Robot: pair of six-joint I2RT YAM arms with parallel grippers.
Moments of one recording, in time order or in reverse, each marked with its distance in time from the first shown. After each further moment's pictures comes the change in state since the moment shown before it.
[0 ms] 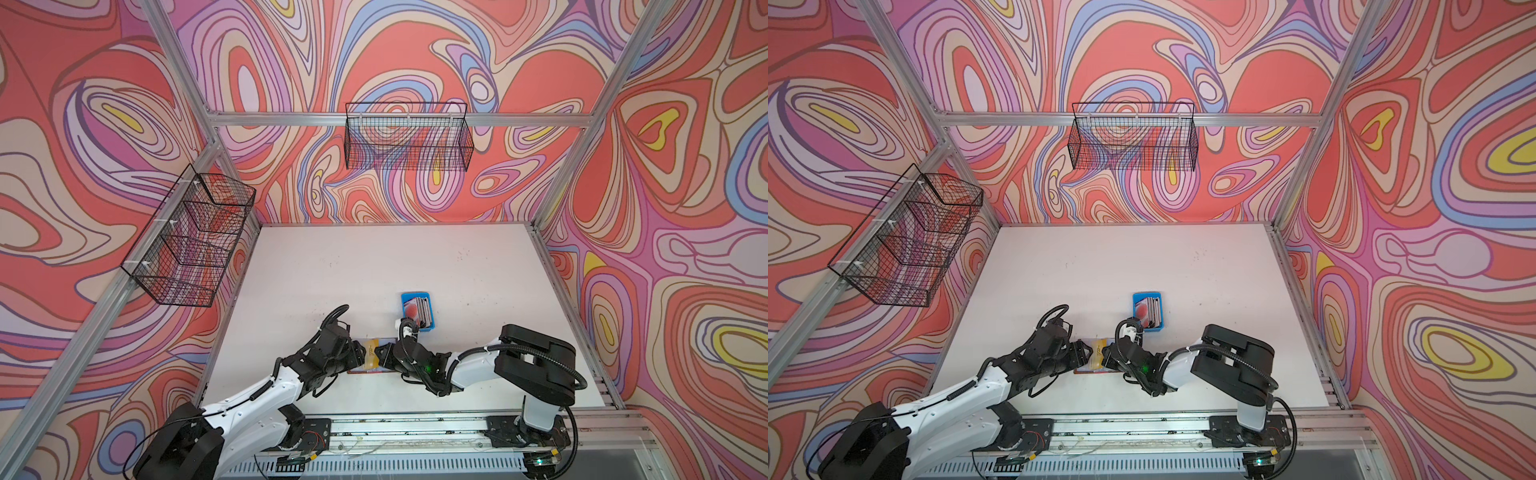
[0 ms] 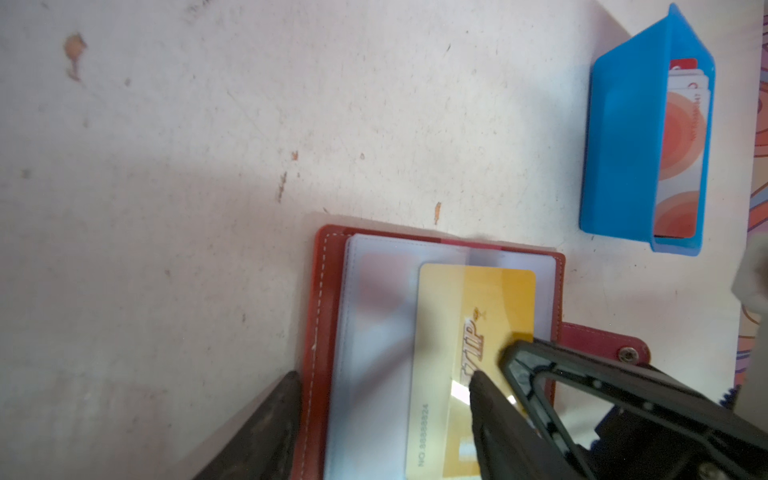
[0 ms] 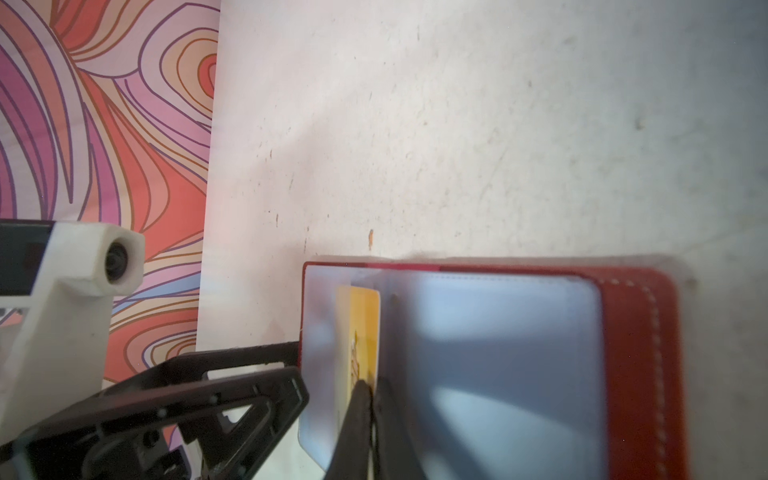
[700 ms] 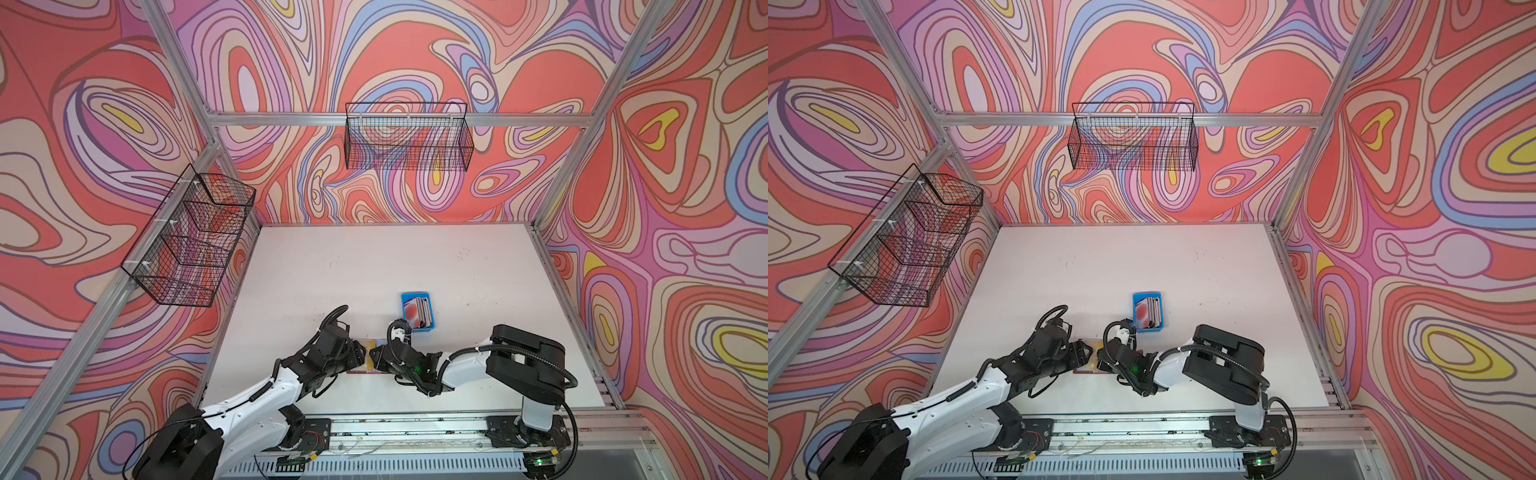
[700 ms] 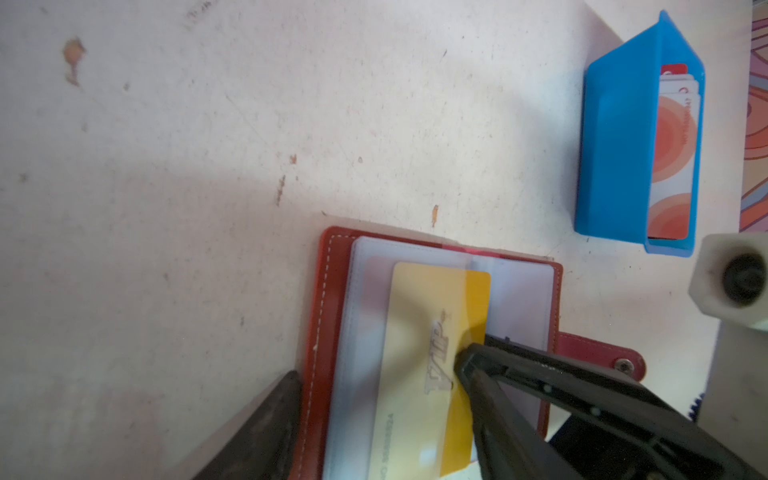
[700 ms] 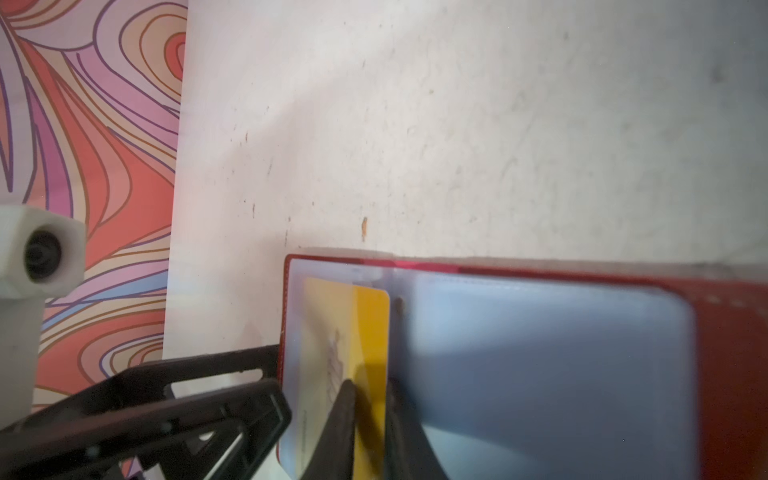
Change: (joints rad) left arm 0.000 -0.010 -0.013 0.018 0.003 0.000; right arm 0.032 0.035 0.095 -0.133 0.045 -0.011
